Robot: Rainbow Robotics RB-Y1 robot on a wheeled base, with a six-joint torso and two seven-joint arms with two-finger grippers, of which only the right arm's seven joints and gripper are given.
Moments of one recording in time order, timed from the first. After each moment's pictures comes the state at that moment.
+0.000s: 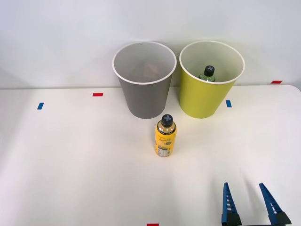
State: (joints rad) arm 0.75 -0.15 0.18 -1.67 0.03 -0.82 1.25
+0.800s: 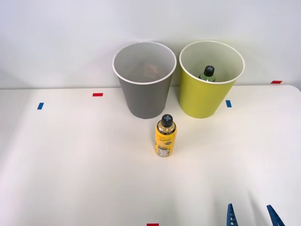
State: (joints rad) arm 0.89 -0.10 0.17 -1.67 0.09 -0.92 1.25
